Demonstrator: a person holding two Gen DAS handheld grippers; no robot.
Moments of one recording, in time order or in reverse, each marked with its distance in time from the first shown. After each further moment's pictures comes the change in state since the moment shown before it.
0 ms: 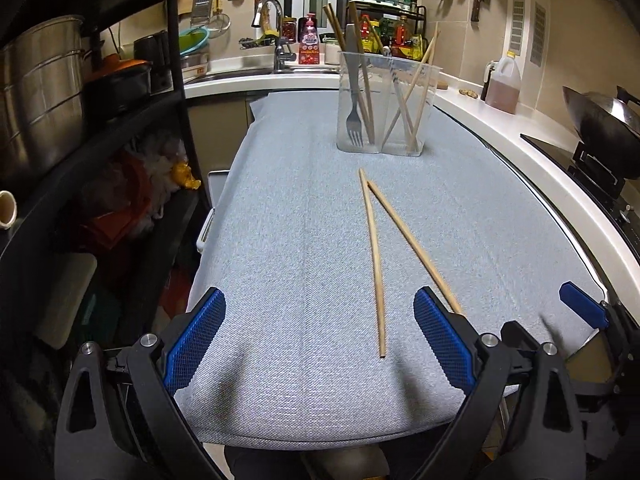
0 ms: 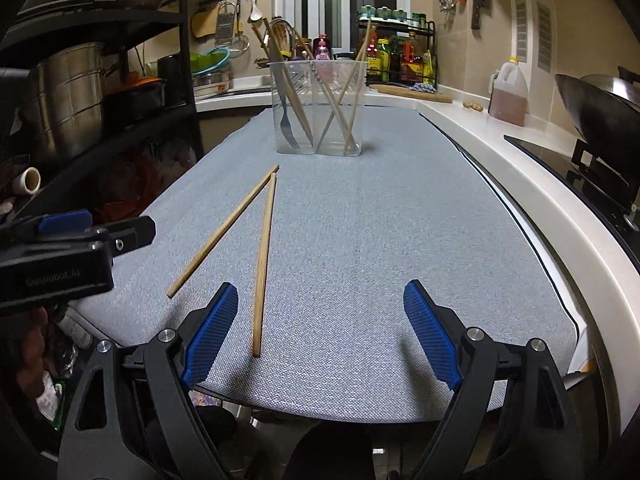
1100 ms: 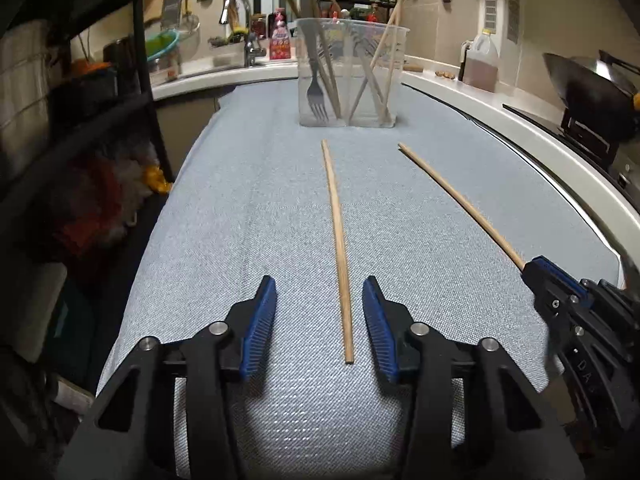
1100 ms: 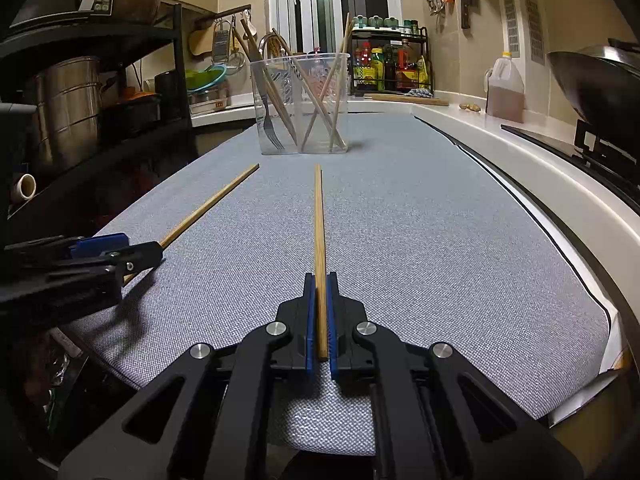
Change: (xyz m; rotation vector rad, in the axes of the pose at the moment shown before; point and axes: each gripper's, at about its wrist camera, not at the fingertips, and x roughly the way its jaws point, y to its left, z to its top) left arm 0.043 -0.028 -0.026 0.088 -0.027 -0.060; right arm 0.030 -0.031 -0.025 0.041 -0.084 0.025
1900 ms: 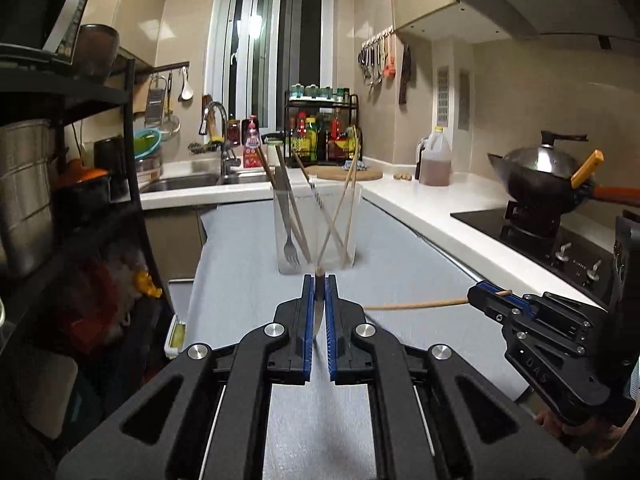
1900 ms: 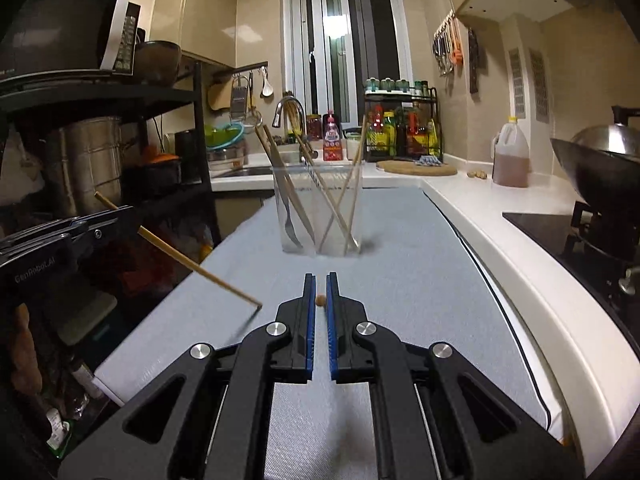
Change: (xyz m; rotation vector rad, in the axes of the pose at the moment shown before) left arm -0.113 0.008 0.076 0.049 -0.335 -0.115; right arm -0.060 0.006 0.086 -0.017 -0.186 0.052
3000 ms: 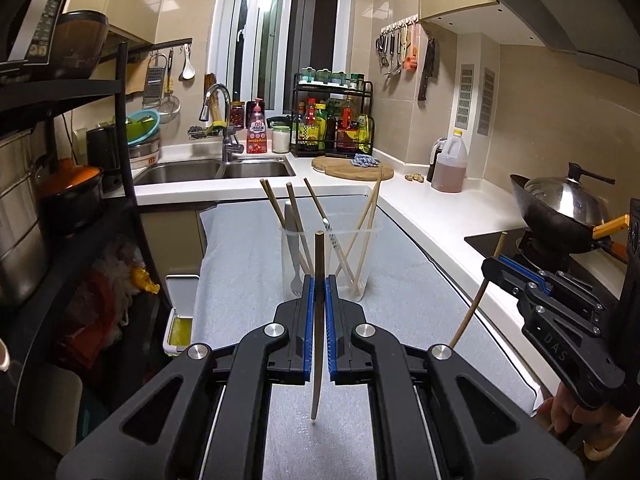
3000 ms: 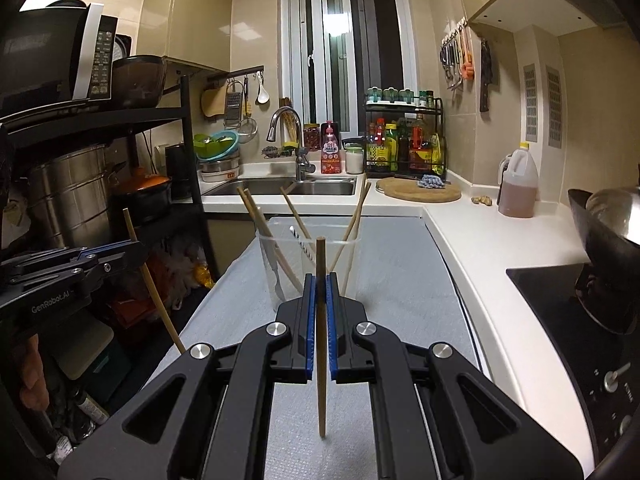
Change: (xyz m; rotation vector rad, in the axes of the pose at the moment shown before) left arm 0.049 0.025 0.089 -0.063 0.114 -0.001; right arm 0.040 -0.010 0.118 -0.017 0.027 -0.011
